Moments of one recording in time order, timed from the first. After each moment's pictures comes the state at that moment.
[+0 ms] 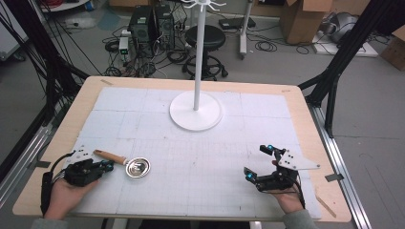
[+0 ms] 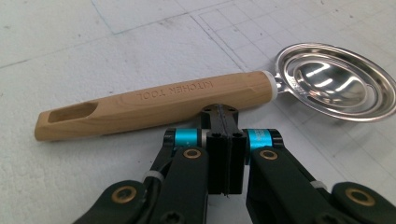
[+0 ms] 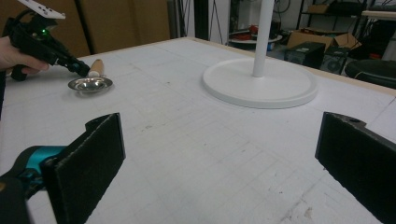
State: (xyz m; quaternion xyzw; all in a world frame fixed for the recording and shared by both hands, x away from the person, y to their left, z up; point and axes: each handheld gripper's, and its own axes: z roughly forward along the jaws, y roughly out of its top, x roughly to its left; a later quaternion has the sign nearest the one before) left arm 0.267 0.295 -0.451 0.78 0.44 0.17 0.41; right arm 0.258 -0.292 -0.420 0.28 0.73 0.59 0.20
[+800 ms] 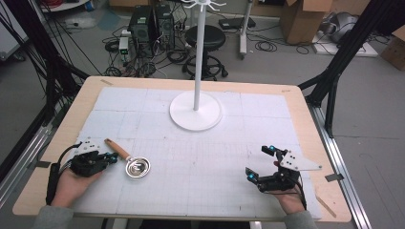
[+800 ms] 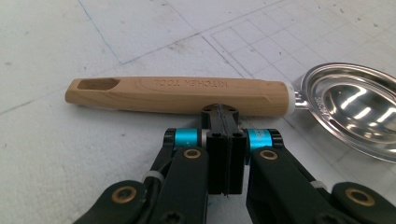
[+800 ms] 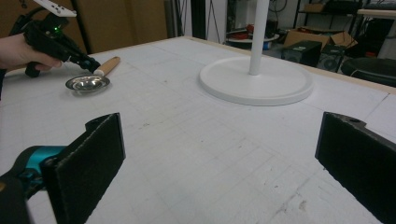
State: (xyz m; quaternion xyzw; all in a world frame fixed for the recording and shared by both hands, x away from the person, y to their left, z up) left arm 0.295 0.289 -0.451 0.79 0.42 0.18 0.41; right arm 0.256 -0.296 -0.420 0.28 0.73 0.59 0.20
